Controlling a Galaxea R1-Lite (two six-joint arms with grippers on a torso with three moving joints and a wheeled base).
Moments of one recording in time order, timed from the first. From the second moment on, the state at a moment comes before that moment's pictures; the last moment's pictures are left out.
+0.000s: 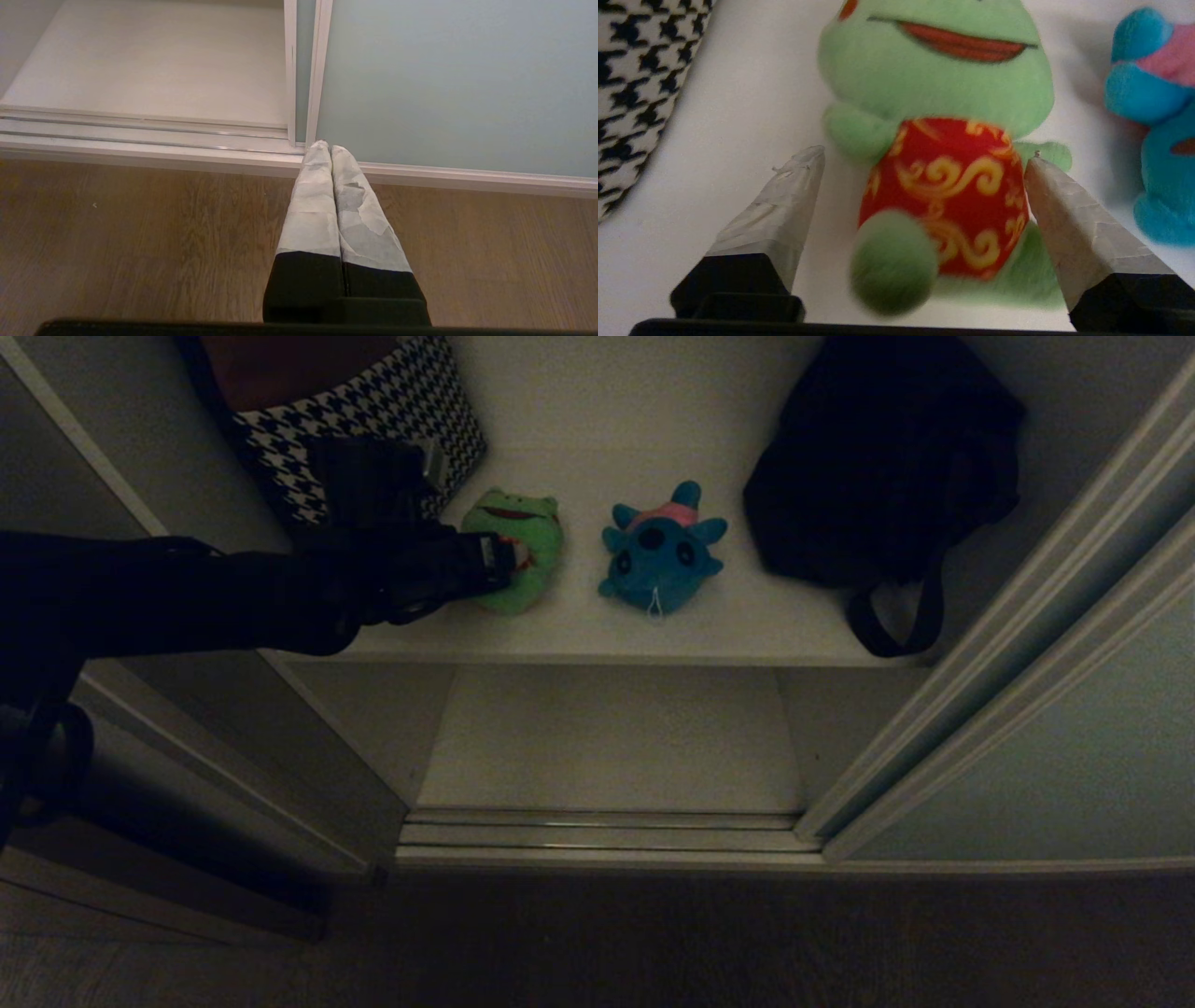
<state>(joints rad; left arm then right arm) -0.29 2.04 -1.71 -0.29 0.07 -0.09 0.00 0.00 0.00 0.00 0.00 0.00</state>
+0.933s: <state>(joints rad) -0.29 2.22 -1.88 -0.38 0.09 -0.10 0.00 0.00 0.00 0.00 0.00 0.00</state>
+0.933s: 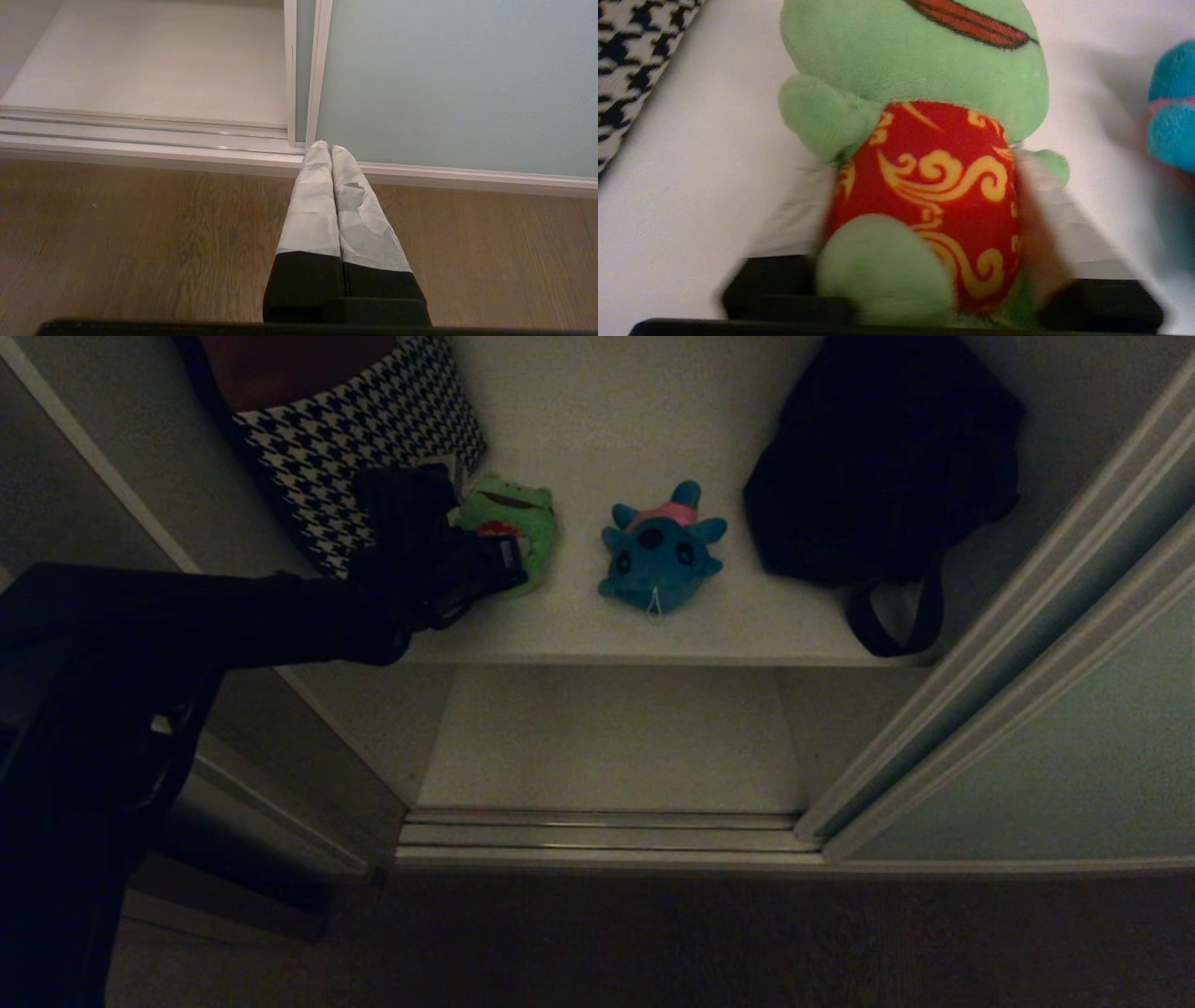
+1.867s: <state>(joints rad) -0.40 1.85 -1.68 -0.21 0.13 -0.10 0.00 0.00 0.00 0.00 0.00 0.00</state>
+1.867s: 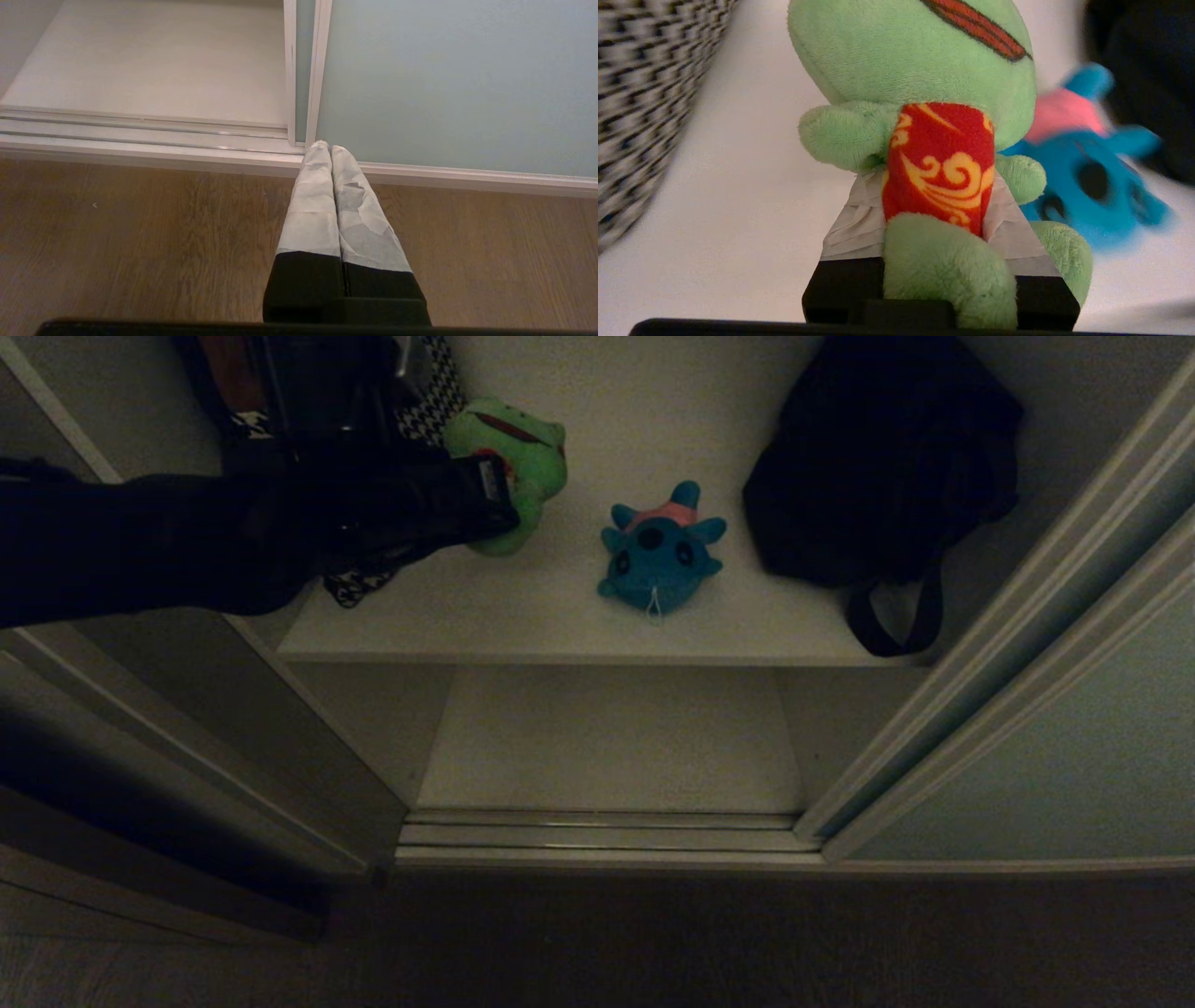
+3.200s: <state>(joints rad) -0.50 1.09 -0.49 0.03 0.14 -0.41 0.00 0.00 0.00 0.00 0.00 0.00</state>
